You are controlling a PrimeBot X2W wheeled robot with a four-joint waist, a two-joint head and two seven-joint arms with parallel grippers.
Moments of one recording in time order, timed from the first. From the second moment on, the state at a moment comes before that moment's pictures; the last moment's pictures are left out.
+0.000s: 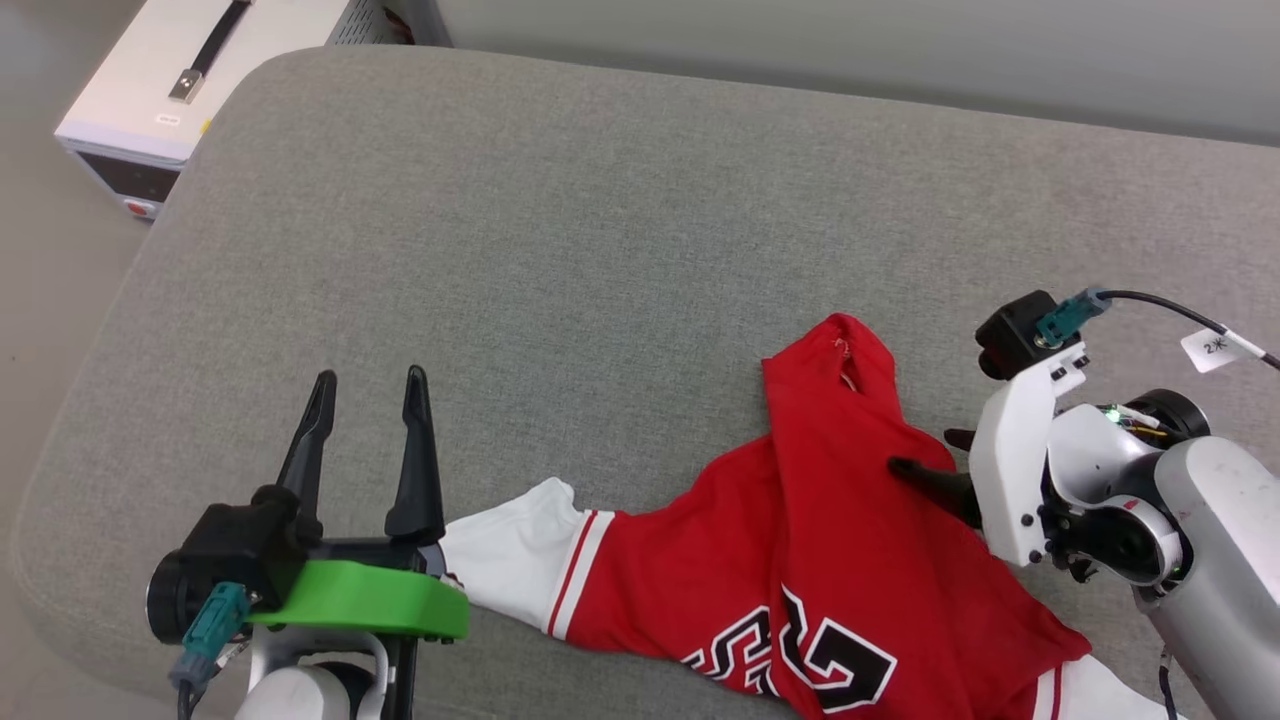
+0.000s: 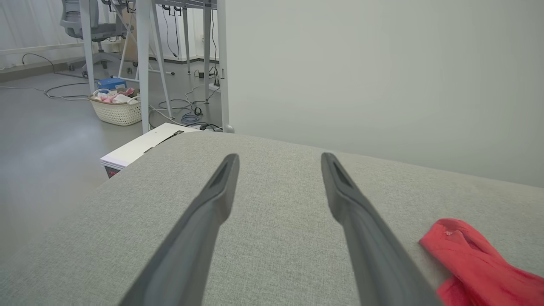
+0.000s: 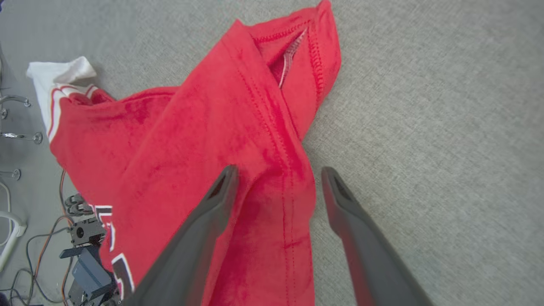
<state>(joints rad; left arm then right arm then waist) -0.03 0.27 -0.25 -0.20 -0.40 0.21 -0.19 -0.47 -0.48 0.50 0.11 0.75 0.13 0.80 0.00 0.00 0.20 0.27</state>
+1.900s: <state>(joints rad) -0.18 0.16 -0.33 -0.07 -0.41 0.12 -0.25 -1.21 -0.65 0.78 0.58 0.76 0.13 0.52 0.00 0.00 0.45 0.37</state>
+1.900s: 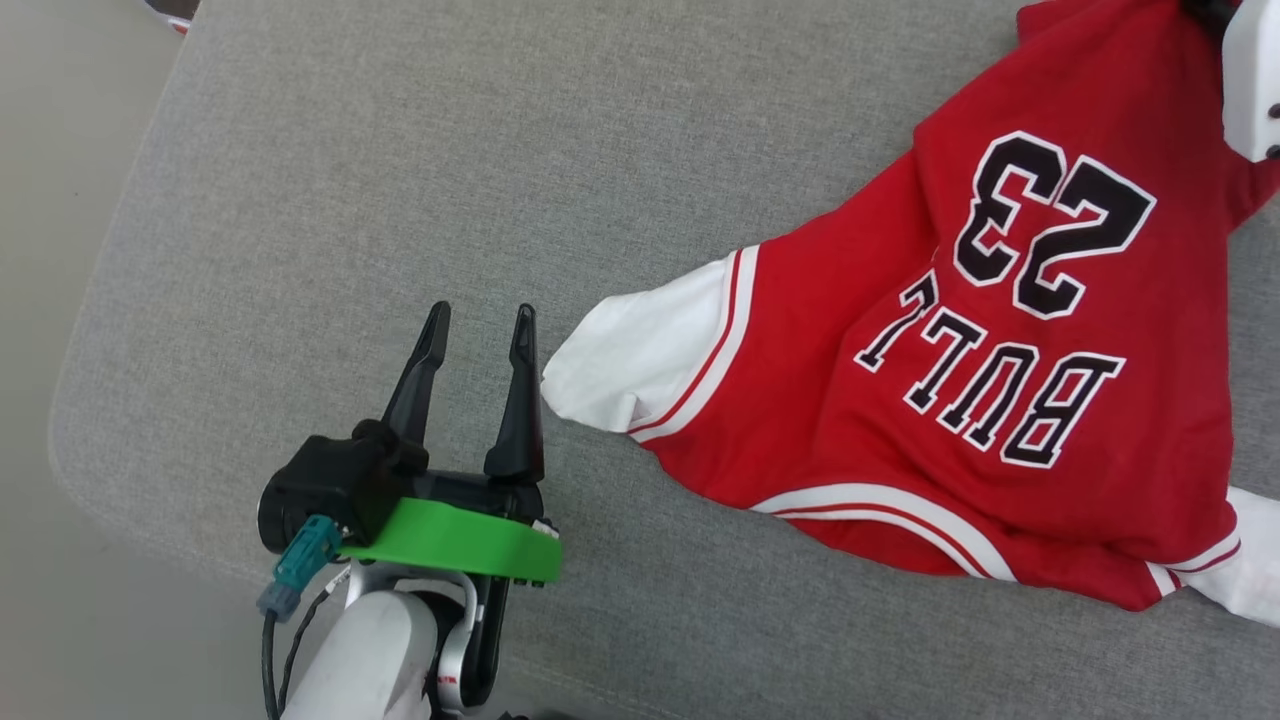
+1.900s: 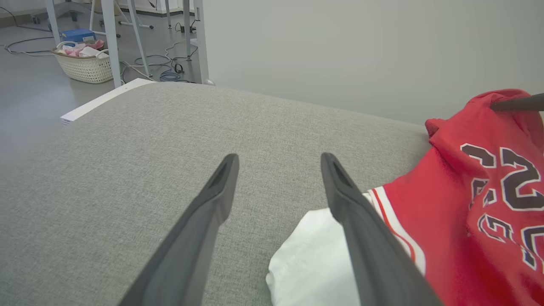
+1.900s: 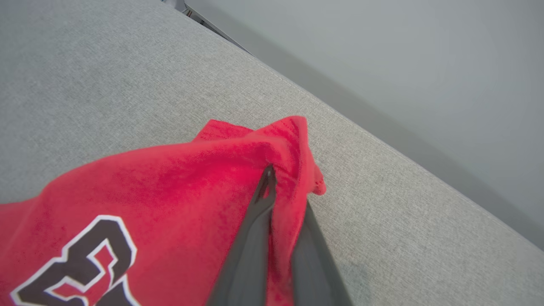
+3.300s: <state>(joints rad) 0.00 0.23 -0.26 -0.09 -0.39 0.17 -0.17 -0.36 -0.44 0.31 0.48 0.62 0.13 -0.14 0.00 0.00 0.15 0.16</state>
